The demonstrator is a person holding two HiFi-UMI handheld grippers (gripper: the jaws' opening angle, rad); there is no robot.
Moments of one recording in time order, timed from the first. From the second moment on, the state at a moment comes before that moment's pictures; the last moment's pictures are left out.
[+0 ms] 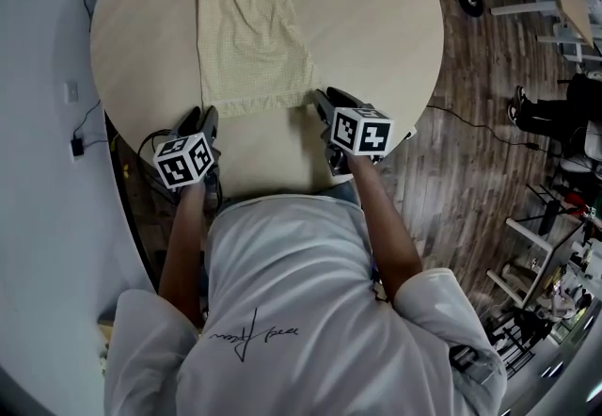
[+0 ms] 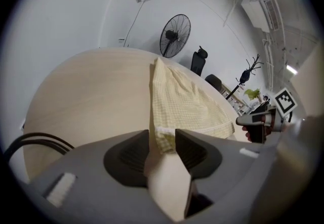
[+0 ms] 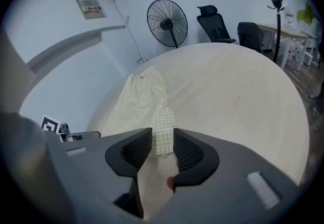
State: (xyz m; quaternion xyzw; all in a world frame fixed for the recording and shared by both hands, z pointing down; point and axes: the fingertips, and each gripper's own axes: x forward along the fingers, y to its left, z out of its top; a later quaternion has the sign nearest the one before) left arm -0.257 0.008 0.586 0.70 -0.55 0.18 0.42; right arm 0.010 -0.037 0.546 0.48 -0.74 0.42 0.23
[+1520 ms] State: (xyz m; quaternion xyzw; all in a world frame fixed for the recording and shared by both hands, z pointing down) left arm -0.225 -0.001 0.600 0.69 -0.57 0.30 0.34; right arm -0.015 -0.031 0.586 0.51 -0.71 0.40 0.28
